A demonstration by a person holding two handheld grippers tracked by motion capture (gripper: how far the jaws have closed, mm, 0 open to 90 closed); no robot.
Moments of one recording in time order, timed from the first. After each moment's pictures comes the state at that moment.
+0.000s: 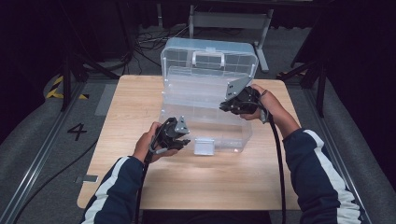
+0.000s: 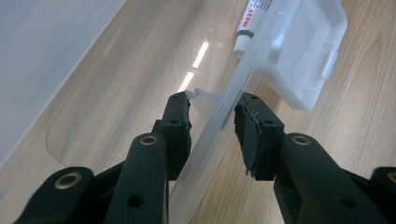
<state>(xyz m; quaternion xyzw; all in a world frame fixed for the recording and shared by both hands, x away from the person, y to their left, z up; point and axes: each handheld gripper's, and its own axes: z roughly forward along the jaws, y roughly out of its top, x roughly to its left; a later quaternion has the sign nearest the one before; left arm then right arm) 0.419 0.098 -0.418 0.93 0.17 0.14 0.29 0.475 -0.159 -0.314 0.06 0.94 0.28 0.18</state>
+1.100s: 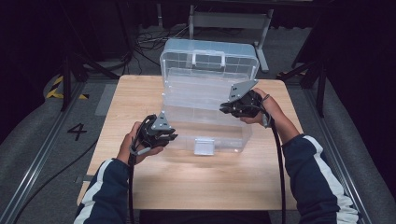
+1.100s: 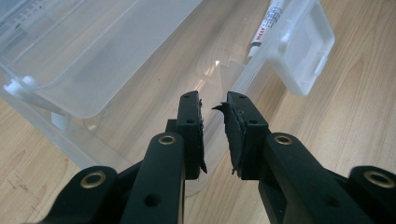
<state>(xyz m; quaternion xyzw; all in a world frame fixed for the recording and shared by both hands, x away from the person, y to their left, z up) 0.407 0.143 -0.399 0.90 0.22 0.15 0.35 0.469 -0.166 -0.322 0.08 0.93 0.31 0.19</state>
